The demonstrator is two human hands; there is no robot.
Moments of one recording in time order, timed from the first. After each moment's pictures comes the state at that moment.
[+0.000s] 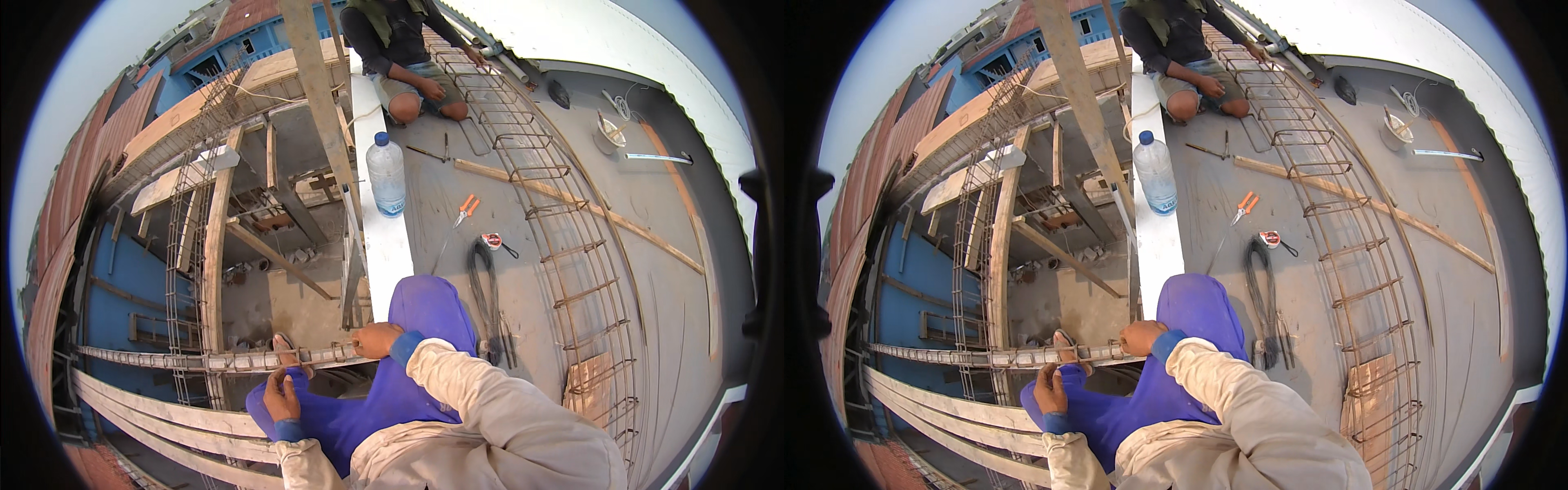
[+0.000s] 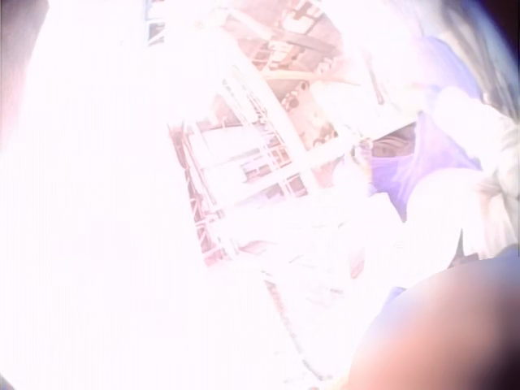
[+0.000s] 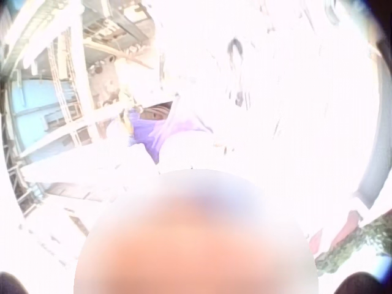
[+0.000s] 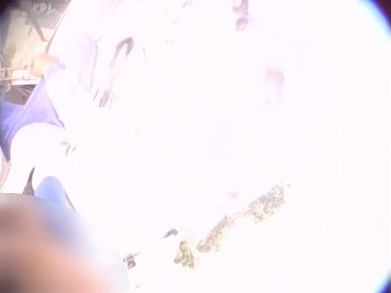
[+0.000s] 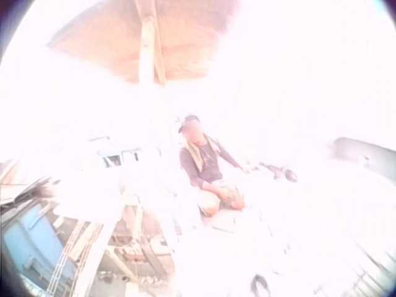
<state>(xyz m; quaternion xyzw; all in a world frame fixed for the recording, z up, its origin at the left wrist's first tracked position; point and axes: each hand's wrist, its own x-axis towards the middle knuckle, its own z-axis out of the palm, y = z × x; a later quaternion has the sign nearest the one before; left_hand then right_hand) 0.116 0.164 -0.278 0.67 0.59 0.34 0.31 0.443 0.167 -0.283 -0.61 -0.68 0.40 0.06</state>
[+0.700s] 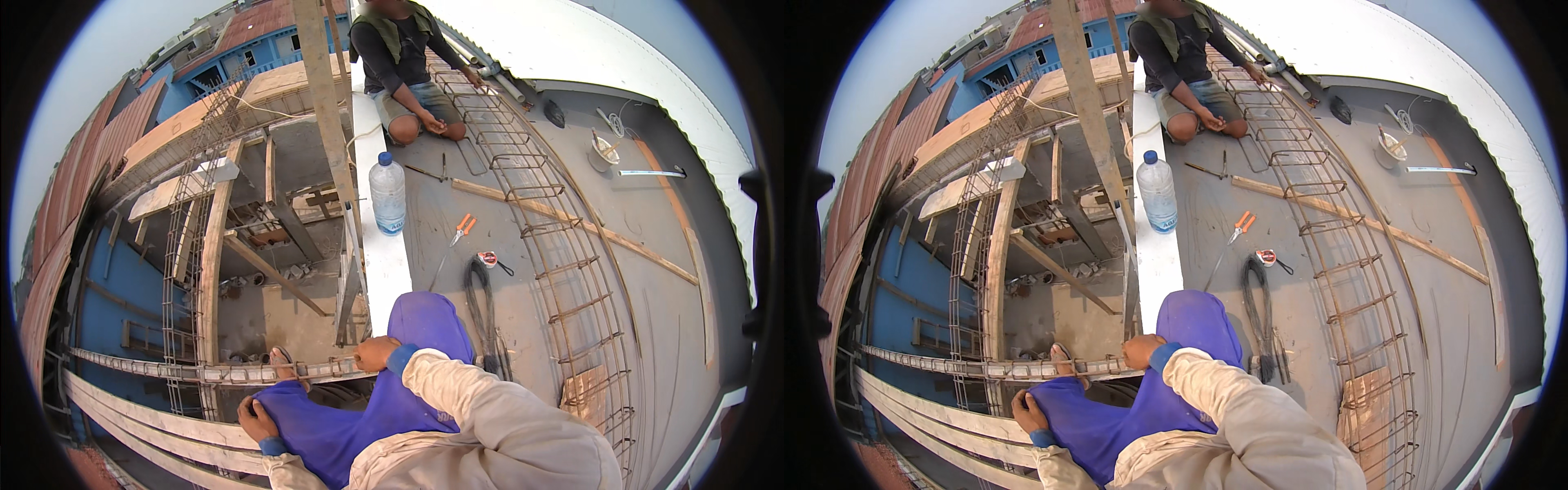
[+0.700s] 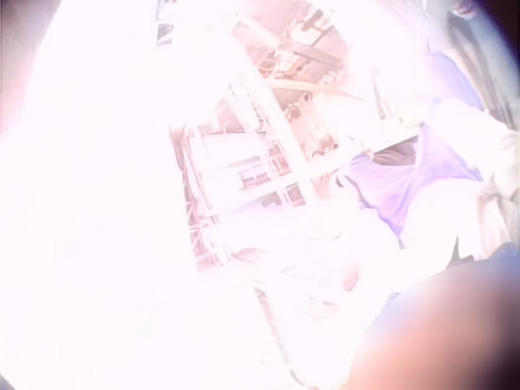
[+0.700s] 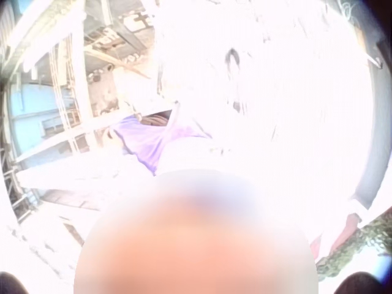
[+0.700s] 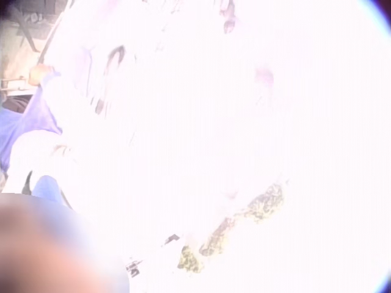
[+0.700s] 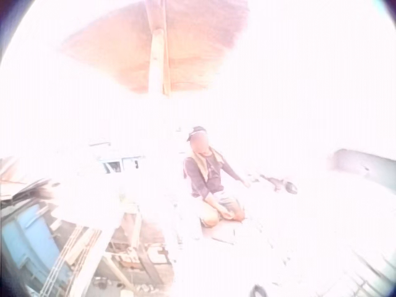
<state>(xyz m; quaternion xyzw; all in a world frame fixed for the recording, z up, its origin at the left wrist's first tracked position) 0.049 0.168 -0.293 0.61 0.70 0.36 0.11 0.437 0.176 -0.302 -0.61 -0.69 0.39 -0.03</state>
